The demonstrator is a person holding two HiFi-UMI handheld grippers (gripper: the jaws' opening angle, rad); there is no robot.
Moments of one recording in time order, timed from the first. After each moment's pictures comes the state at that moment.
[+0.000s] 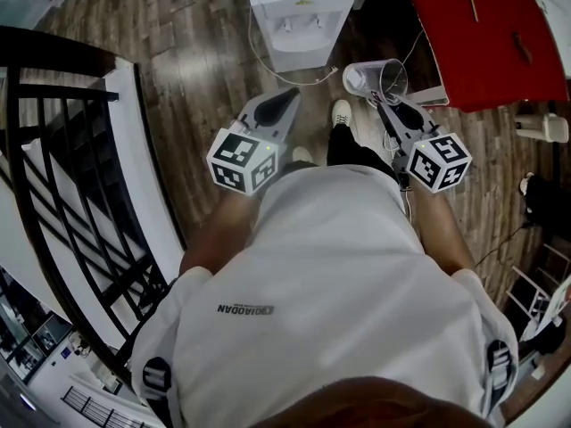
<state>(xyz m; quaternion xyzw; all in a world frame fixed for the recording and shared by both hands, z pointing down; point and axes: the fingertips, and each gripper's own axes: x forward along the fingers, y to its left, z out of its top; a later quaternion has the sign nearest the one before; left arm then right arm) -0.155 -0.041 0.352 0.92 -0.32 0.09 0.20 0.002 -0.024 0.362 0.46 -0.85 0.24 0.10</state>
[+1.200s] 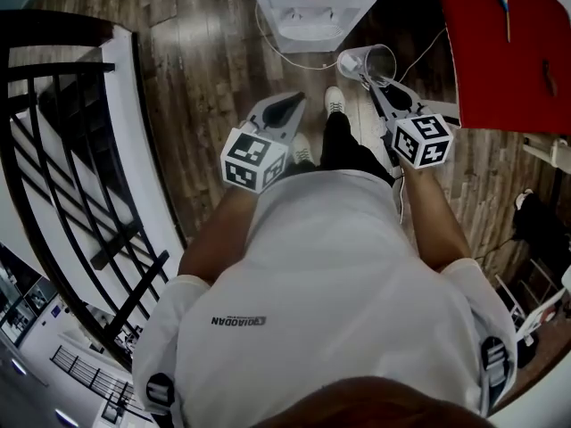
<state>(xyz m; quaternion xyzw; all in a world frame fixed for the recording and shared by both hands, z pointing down) -0.136 -0.089 0.443 0.89 -0.36 0.15 0.25 0.004 -0.131 0.467 0.43 -0.85 0.25 0.18</state>
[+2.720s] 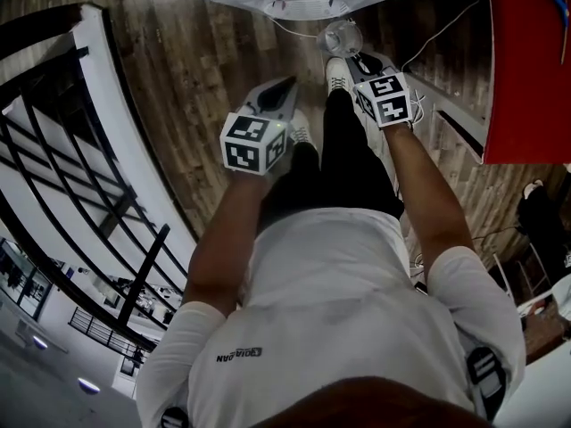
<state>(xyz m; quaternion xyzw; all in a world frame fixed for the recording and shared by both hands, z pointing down) -0.123 -0.180 0.634 0.80 -0.39 0.24 0.39 -0.014 -0.235 0.718 0.36 -0.83 0.27 0.34</state>
